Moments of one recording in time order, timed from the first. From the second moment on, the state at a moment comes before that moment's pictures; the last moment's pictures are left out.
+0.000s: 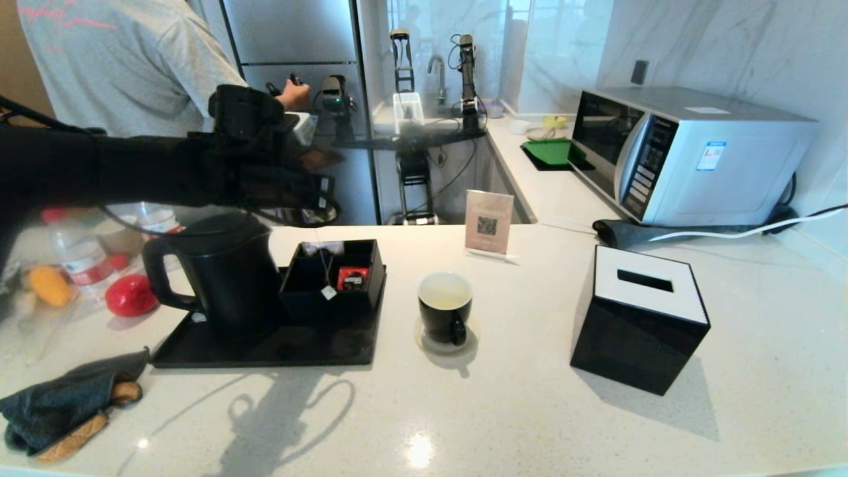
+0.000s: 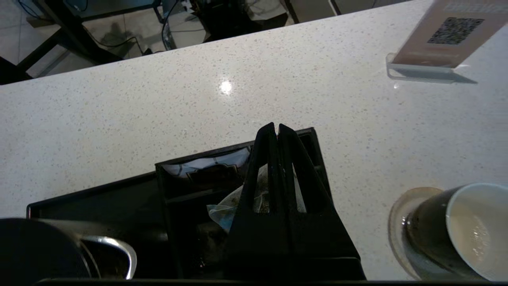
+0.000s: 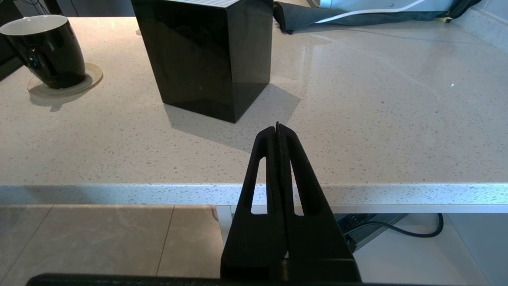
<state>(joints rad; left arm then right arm) -0.22 2.01 -1.66 0.09 -0.04 0.00 0.00 0.00 0.00 0.00 -0.01 0.00</state>
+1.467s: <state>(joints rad) -0.45 1.67 -1.47 -0.09 -0.13 -0.19 0.00 0.00 0.00 0.00 -0.01 0.00</state>
